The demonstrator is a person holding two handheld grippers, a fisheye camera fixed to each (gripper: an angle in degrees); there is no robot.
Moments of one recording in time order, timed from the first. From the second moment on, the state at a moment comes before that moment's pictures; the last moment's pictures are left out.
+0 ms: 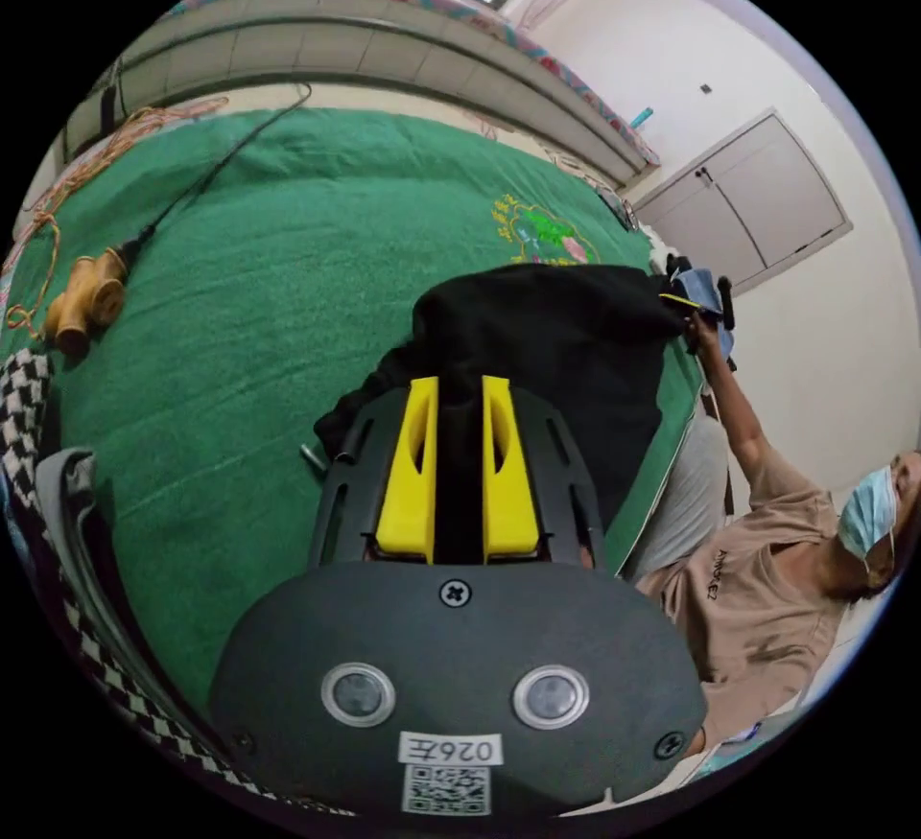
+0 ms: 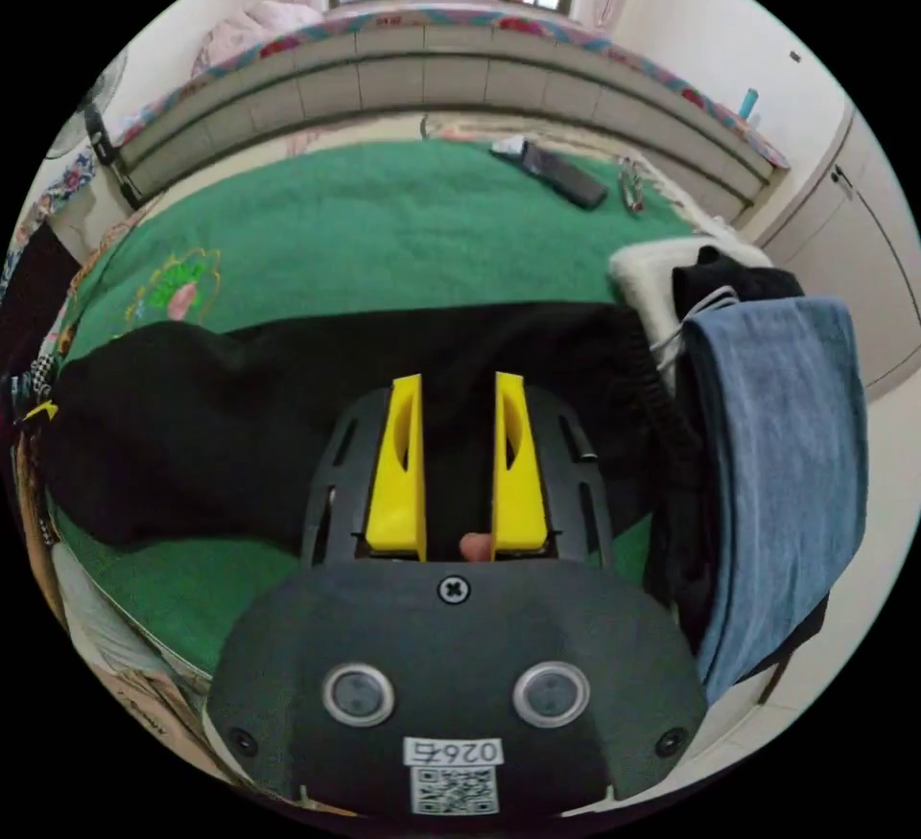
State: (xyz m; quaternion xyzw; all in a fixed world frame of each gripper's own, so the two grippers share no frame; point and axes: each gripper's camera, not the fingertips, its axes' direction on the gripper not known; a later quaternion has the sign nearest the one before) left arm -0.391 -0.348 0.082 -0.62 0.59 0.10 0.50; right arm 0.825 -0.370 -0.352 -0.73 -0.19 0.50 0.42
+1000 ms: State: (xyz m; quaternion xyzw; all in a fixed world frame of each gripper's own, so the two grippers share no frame) left arm -0.623 -0.391 0.047 -0.46 0.68 -0.06 0.57; right arm 1.058 -0.477 -0.589 -0.58 0.04 0.63 0.51
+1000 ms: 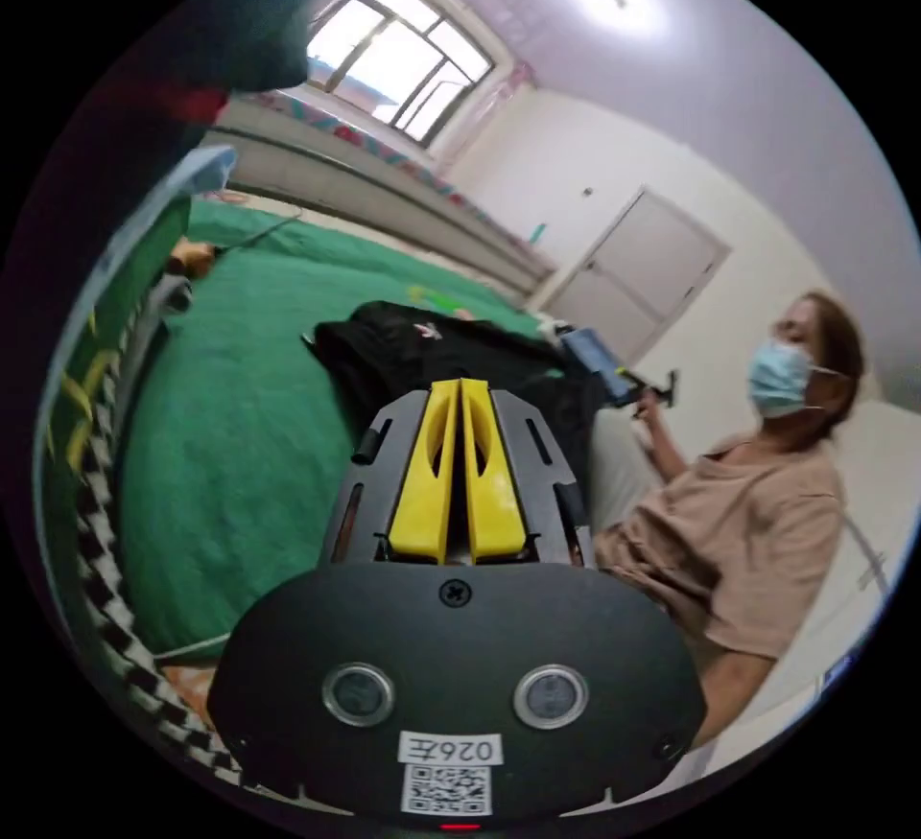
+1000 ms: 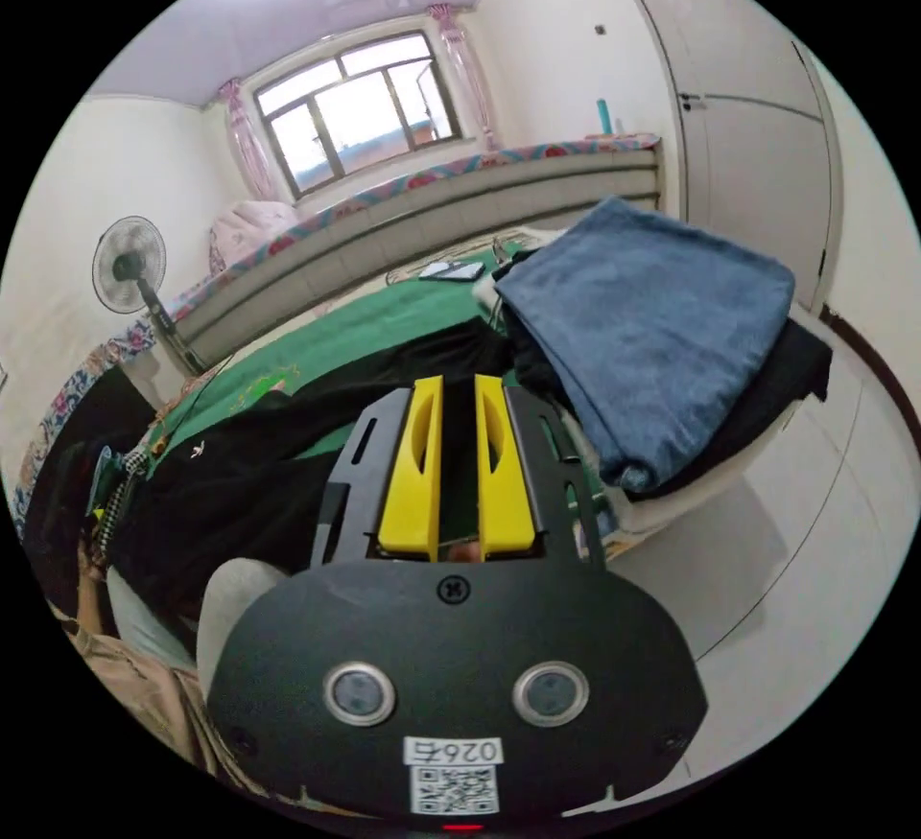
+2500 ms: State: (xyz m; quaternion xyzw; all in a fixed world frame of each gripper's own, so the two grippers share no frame) left arm -0.351 -0.254 0.095 -0.57 0.66 0.08 0.48; right arm 1.019 -0.208 -0.436 -0.69 -0.07 0.61 0.38
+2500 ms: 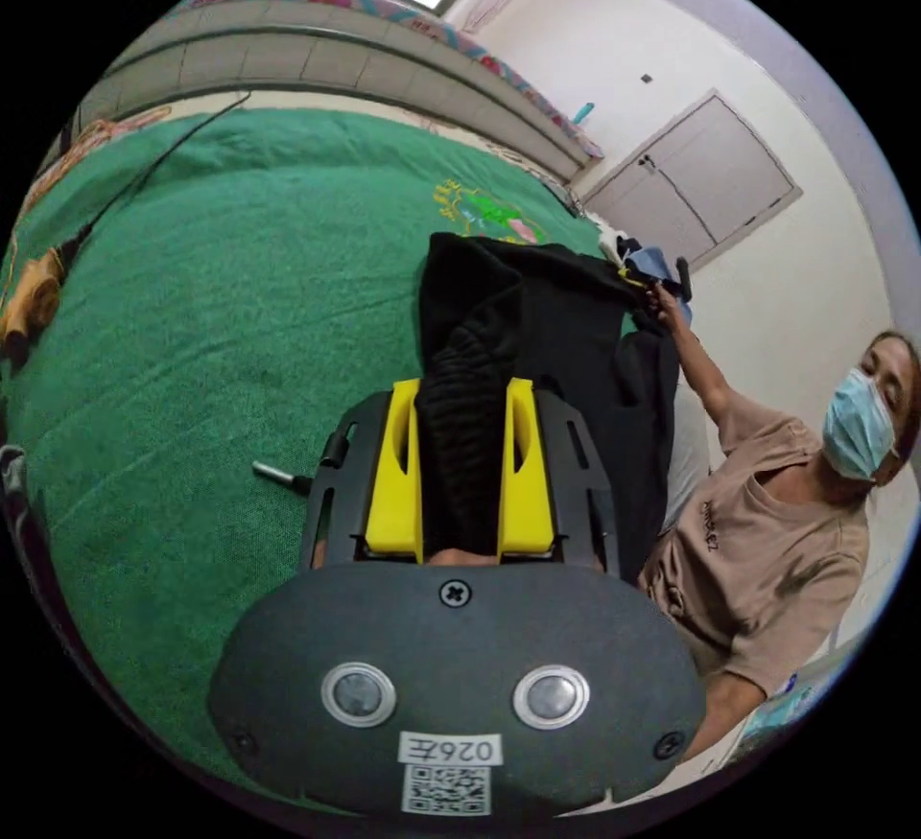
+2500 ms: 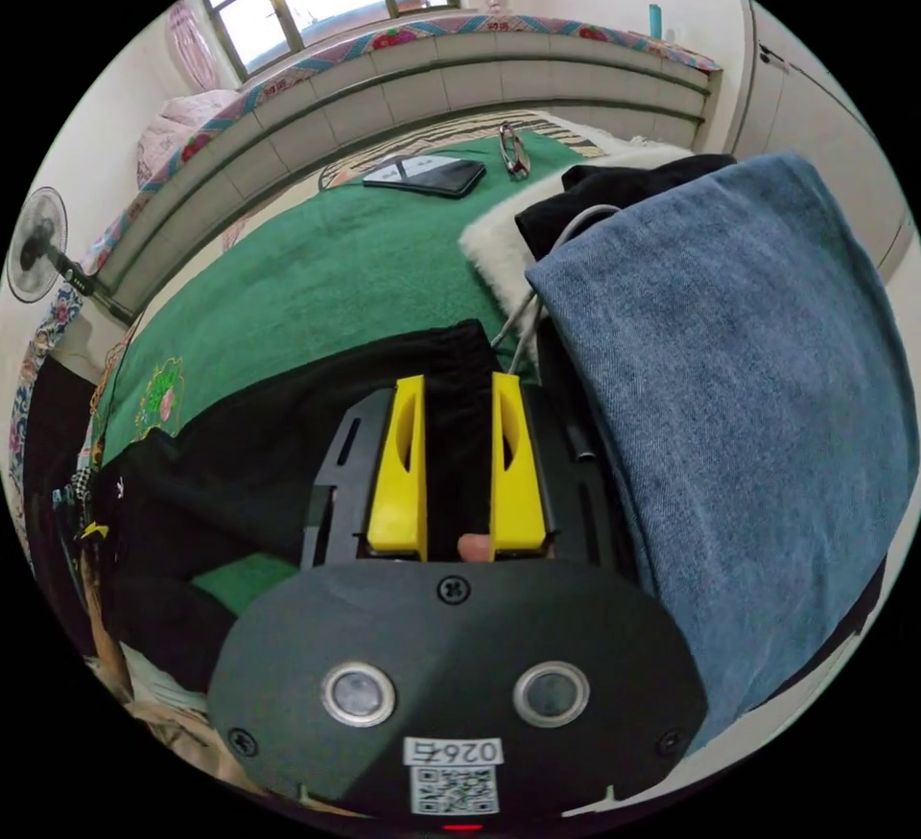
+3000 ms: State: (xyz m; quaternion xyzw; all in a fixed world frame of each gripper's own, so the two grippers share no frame) left arm -0.322 -0.265 0.036 -0.49 0.75 0.17 0.40; right arm 1.023 -0.198 -0.429 -0.65 -0.08 0.67 0.35
